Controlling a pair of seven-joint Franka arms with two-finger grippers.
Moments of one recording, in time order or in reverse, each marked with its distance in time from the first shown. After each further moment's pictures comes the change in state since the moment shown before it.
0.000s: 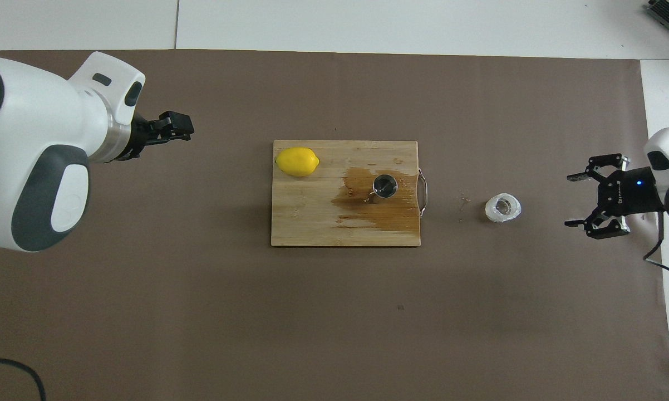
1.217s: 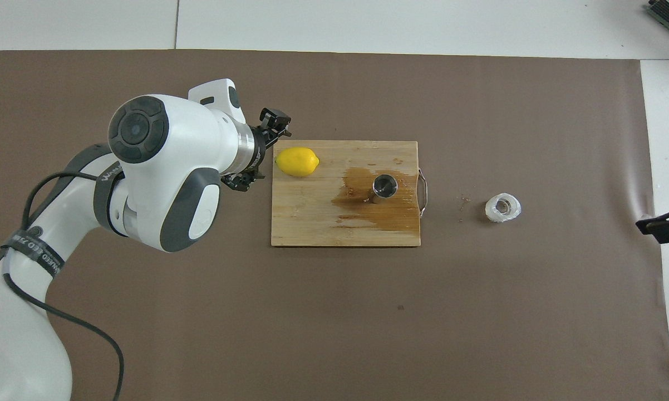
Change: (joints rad) left arm -0.339 0.219 -0.019 -0.016 -0.084 0.360 -0.951; right arm 0.088 -0.308 0.002 0.272 -0.653 -0.338 1.187
